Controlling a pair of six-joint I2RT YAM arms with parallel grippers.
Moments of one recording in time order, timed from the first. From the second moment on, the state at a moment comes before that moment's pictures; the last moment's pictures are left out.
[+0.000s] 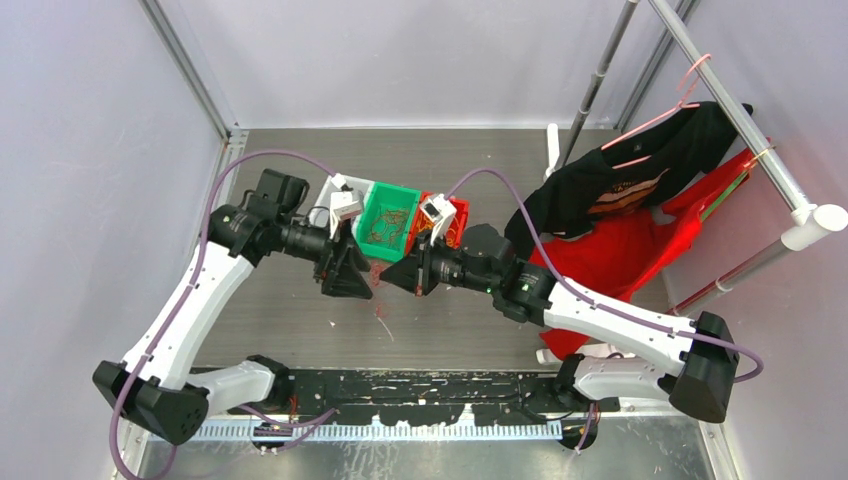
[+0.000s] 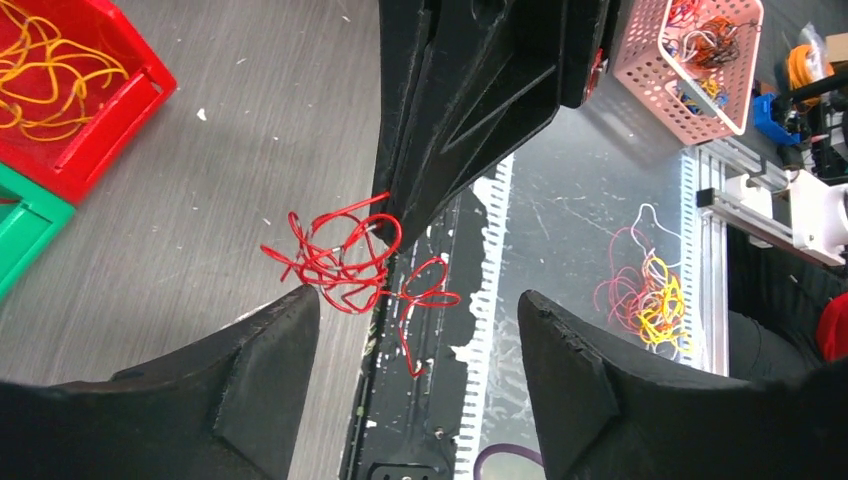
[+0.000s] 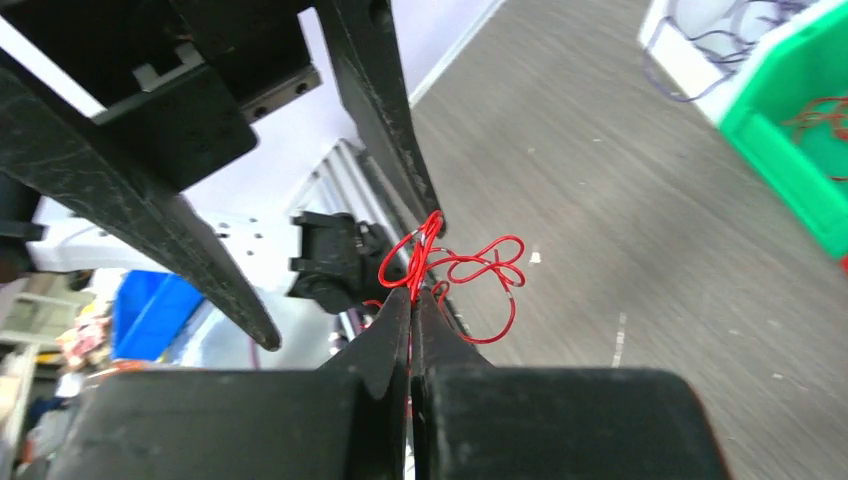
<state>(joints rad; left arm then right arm) -0.40 1.17 1.29 -1.10 1.01 0.36 1.01 1.15 0.89 0.06 -0.16 0.63</state>
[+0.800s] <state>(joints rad) -0.39 1.13 1.25 -1.03 0.92 0.32 1.01 1.11 0.91 0.07 -0.28 0.77</state>
